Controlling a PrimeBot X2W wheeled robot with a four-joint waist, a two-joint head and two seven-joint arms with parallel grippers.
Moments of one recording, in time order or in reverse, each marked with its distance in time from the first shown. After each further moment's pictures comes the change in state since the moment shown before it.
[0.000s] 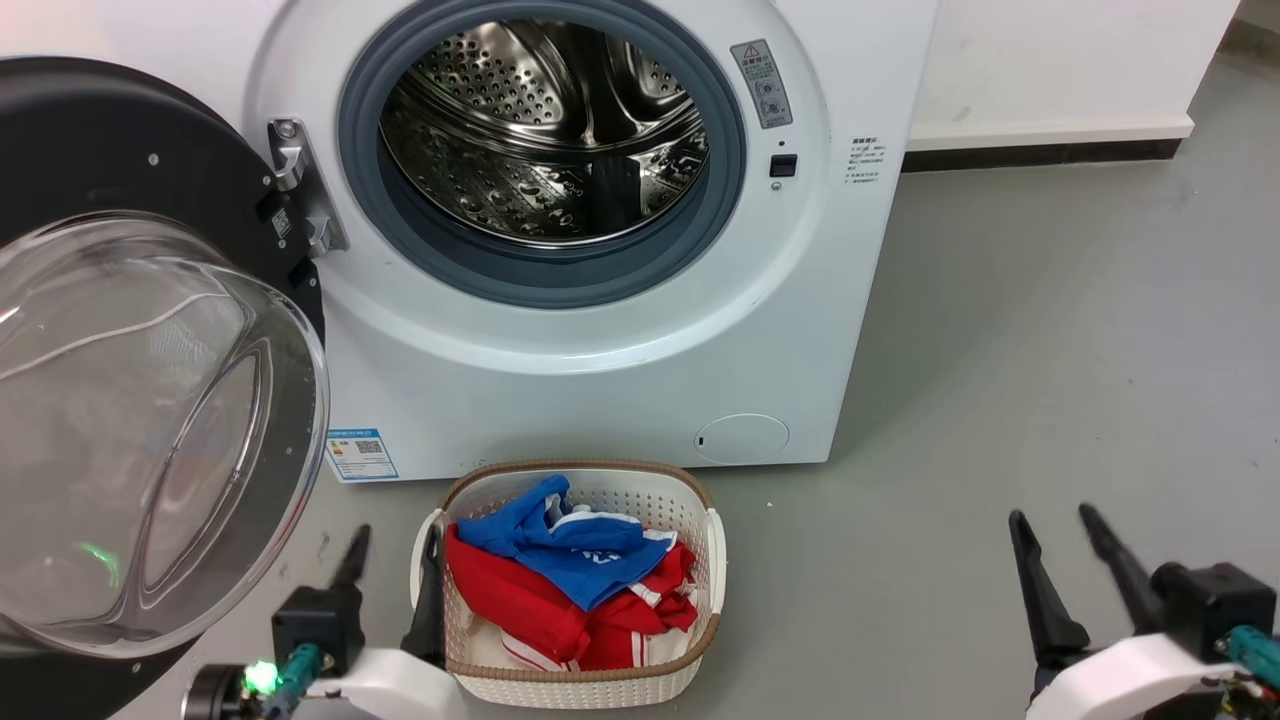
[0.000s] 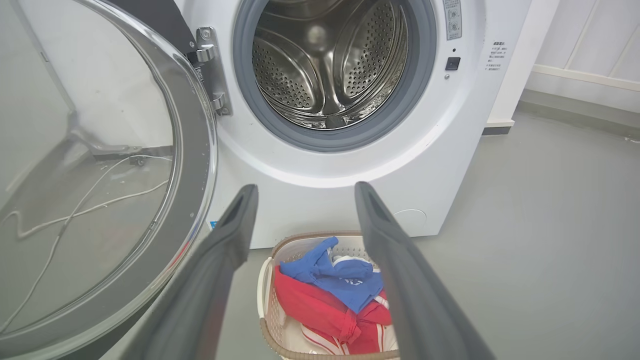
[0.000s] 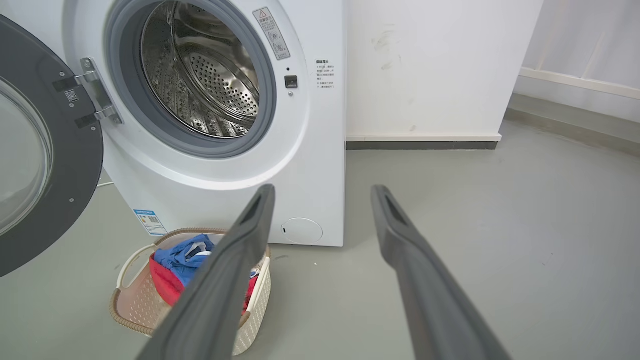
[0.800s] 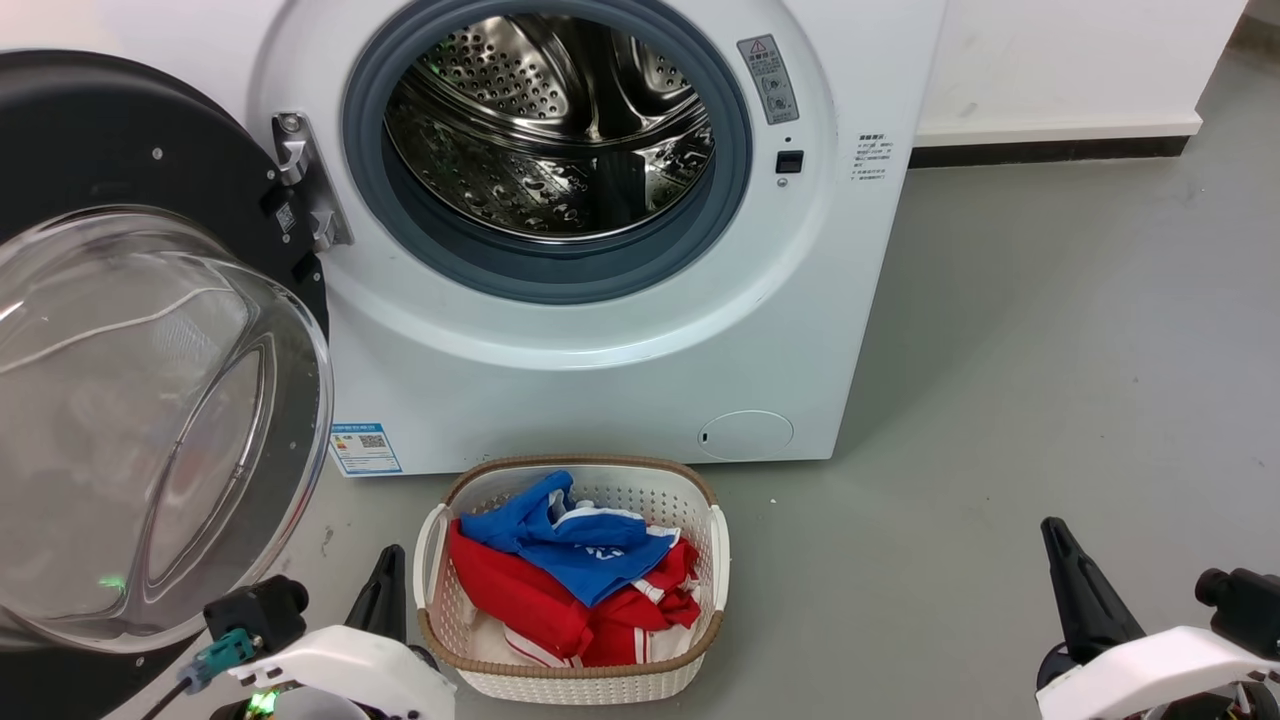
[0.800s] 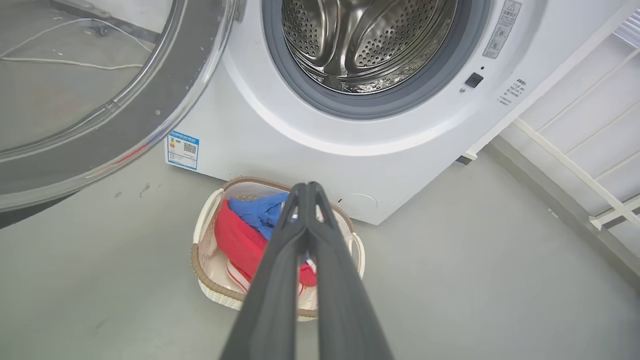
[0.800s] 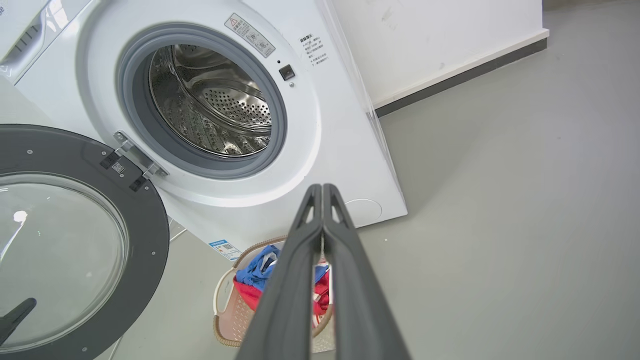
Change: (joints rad) left arm 0.021 -0.092 0.128 0.049 -0.308 -0.120 0.082; right arm -0.018 0.016 -0.020 0.093 0.386 0.000 0.032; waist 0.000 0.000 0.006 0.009
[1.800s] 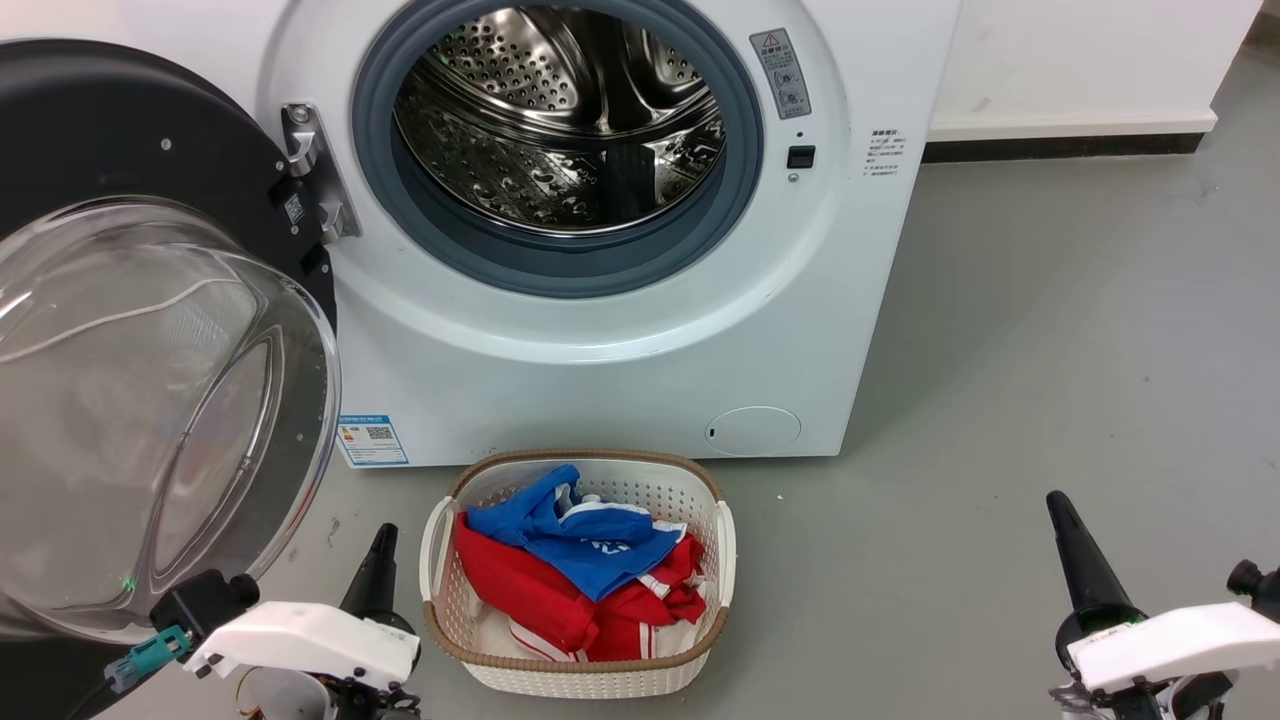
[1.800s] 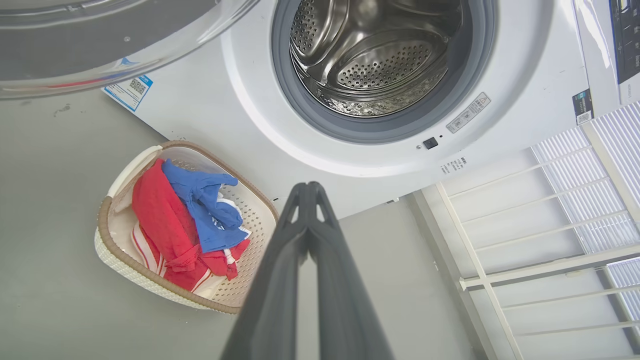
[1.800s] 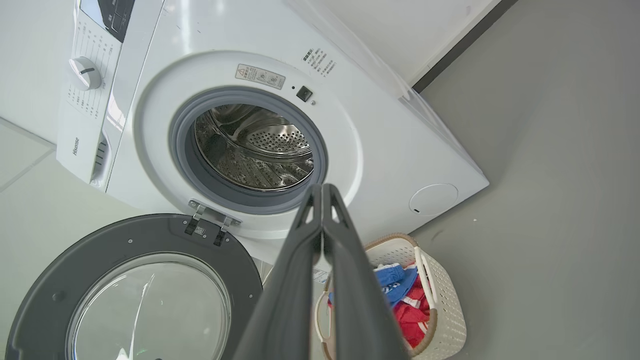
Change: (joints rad) left arm -0.023 -0.086 0.161 0.024 -0.327 -0.130 0.087; right arm -0.065 0.012 -0.024 0.066 0.422 0.000 0.034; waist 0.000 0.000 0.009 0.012
